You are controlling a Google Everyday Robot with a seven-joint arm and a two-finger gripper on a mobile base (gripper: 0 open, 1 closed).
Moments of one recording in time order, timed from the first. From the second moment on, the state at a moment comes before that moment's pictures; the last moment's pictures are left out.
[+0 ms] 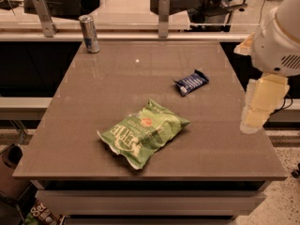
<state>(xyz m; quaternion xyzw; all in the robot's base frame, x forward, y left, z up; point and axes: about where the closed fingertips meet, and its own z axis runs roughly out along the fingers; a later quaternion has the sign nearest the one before) 0.446 -0.189 0.968 -0.63 0.76 -0.05 0.16</state>
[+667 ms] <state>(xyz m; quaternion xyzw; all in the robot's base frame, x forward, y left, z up) 0.460 -0.126 0.895 -0.69 0.70 0.01 0.17</state>
